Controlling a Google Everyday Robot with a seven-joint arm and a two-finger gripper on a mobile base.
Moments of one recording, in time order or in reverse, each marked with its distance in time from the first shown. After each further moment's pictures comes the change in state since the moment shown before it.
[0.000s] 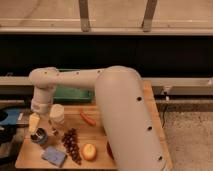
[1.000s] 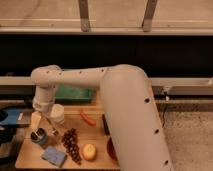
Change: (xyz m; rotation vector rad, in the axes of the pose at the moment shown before) arm 0.001 -0.011 -0.002 0.040 -0.038 -0.017
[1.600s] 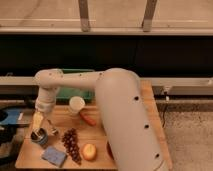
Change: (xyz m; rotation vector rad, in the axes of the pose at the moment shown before) arm -0.008 -0.016 0.021 -0.044 0.004 -0.016
